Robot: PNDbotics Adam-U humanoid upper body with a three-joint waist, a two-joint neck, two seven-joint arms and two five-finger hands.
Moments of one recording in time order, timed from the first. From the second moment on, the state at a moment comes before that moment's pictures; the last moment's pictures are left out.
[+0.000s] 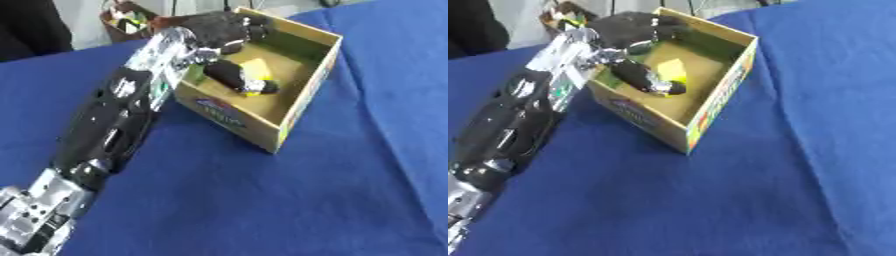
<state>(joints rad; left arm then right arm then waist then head) -1.17 0.40 -0.22 -1.17 -1.05 -0.35 -0.28 -0.42 -0.44 -0.06 -1.98 0.07 -0.12 -0.34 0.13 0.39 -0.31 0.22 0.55</state>
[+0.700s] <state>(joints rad) -1.03 0.37 -0.04 -1.50 -0.85 -0.18 -0.07 -0.39 -0.44 -0.08 -1.98 0.06 -0.13 -0.38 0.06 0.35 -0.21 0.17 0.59</state>
